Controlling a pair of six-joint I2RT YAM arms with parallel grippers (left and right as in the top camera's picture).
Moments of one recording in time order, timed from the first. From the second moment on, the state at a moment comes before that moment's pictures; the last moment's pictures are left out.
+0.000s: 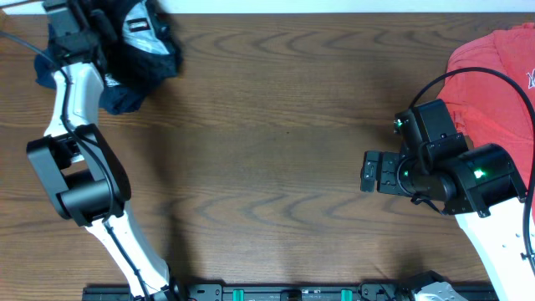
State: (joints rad) left arm 0.32 2.17 1.77 -0.08 -0.03 -0.12; right arm 0.36 1.20 1.34 -1.41 0.02 0.49
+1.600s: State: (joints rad) left arm 0.40 1.91 1.78 -0.51 0.00 -0.20; right arm 0.36 1.27 1.33 -1.27 -0.03 0.52
